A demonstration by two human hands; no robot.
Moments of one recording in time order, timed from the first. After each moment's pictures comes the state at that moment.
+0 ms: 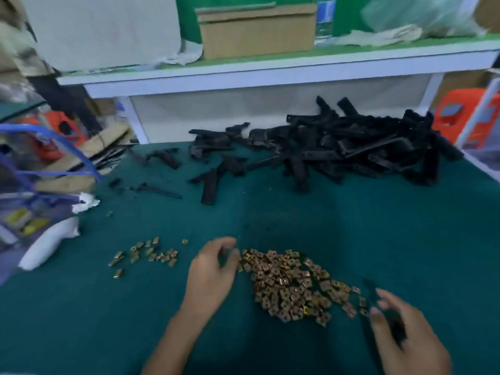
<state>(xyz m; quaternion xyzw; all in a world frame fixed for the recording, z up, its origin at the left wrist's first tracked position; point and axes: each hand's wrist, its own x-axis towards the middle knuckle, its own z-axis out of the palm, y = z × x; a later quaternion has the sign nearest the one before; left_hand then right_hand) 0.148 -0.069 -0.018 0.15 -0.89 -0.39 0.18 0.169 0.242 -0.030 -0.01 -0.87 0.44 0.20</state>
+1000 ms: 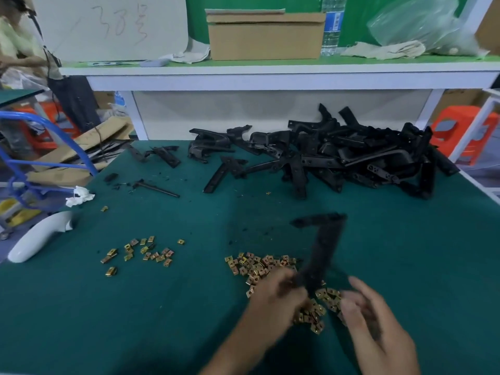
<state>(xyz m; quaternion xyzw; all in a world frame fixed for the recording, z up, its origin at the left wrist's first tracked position) 0.165 0.034 0.009 0.09 -0.72 -0.69 -0.08 0.166 0.212 -0.011 0.00 -0.82 0.56 0.10</state>
